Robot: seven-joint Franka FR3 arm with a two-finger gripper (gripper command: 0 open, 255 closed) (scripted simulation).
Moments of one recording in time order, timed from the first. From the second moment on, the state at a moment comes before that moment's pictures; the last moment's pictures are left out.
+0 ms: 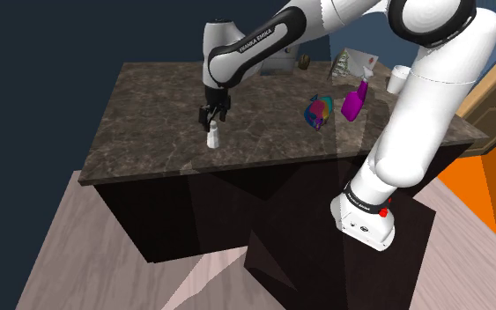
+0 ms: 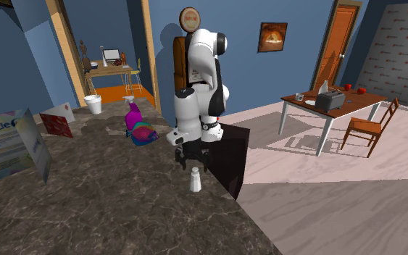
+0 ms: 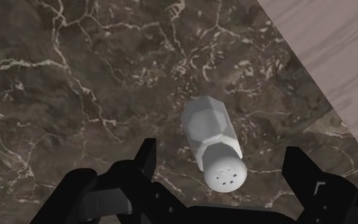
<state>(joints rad) 0.15 0.16 0.13 -2.13 0.09 2.30 0.04</state>
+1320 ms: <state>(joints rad) 0.15 0.15 0.14 -2.12 0.09 2.29 0.04</state>
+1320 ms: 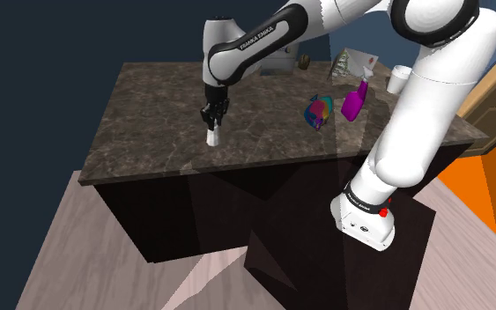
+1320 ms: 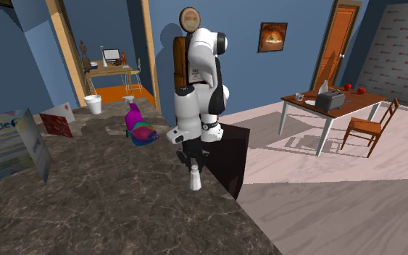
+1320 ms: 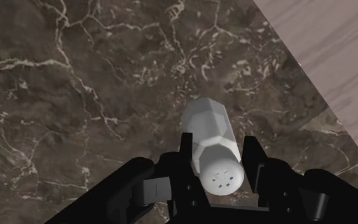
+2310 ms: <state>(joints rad) 0.14 0.06 0.13 -2.03 0.09 2.10 0.05</state>
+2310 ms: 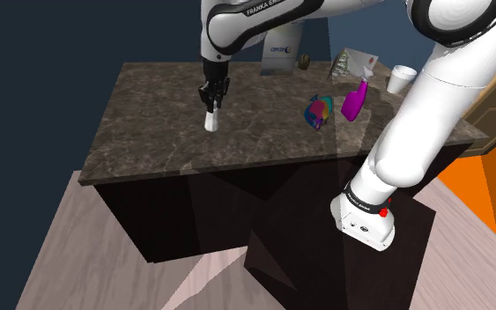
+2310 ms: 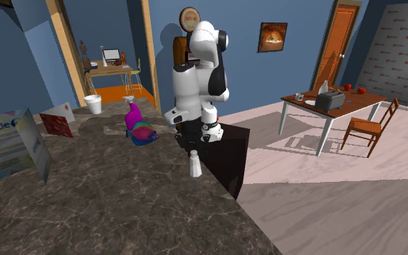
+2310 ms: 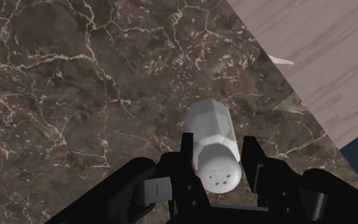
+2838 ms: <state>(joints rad) 0.14 0.03 0.13 -1.96 0.09 2.00 0.05</state>
